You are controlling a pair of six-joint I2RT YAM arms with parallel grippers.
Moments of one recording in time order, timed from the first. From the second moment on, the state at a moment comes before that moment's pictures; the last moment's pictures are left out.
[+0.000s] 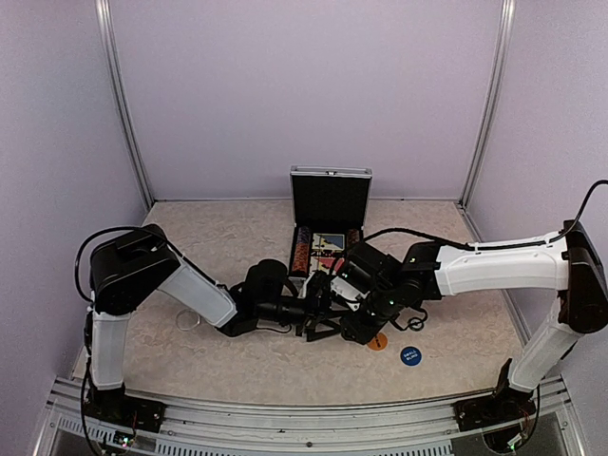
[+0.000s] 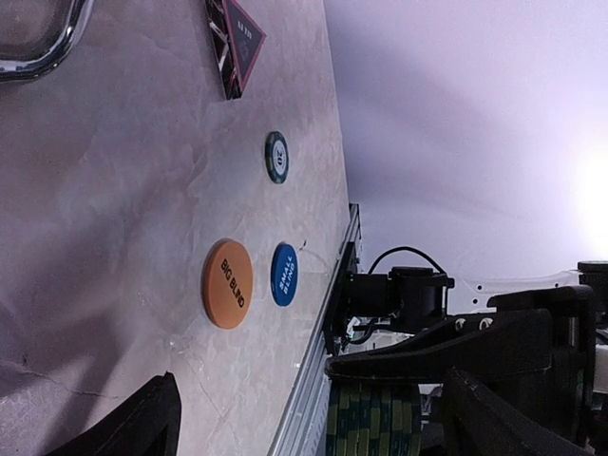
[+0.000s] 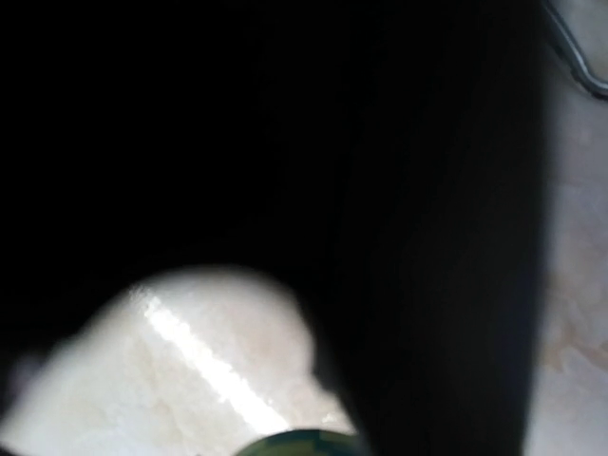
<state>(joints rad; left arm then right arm) -0.94 2.10 0.96 0.83 0.62 -1.23 1.06 1.61 1.12 -0.66 0.06 0.21</state>
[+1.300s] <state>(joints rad) -0.97 2.22 0.95 1.17 0.70 -1.36 1.06 1.58 1.09 -0.68 -0.01 0.18</state>
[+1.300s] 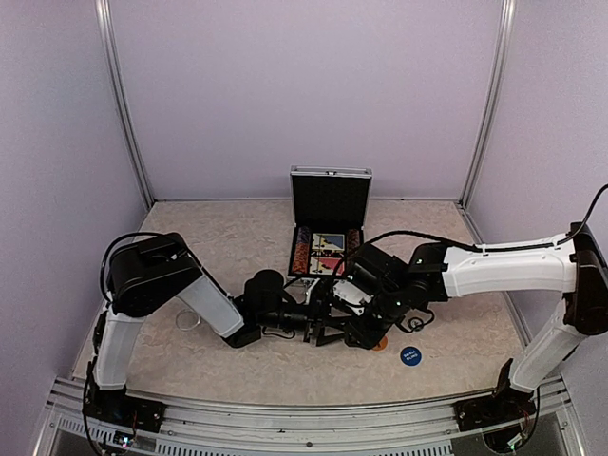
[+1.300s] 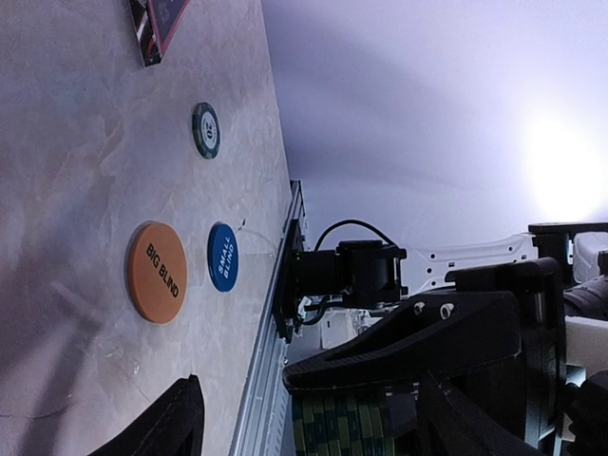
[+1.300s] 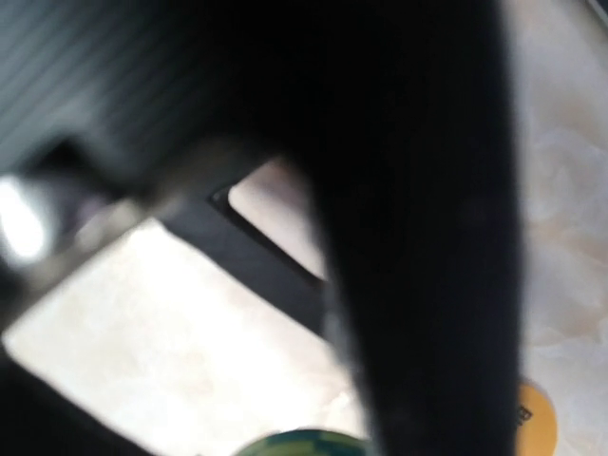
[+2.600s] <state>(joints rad) -0.97 2.24 1.01 1.09 0.81 -1.30 1.07 1.55 1.06 -0.73 -0.05 0.07</state>
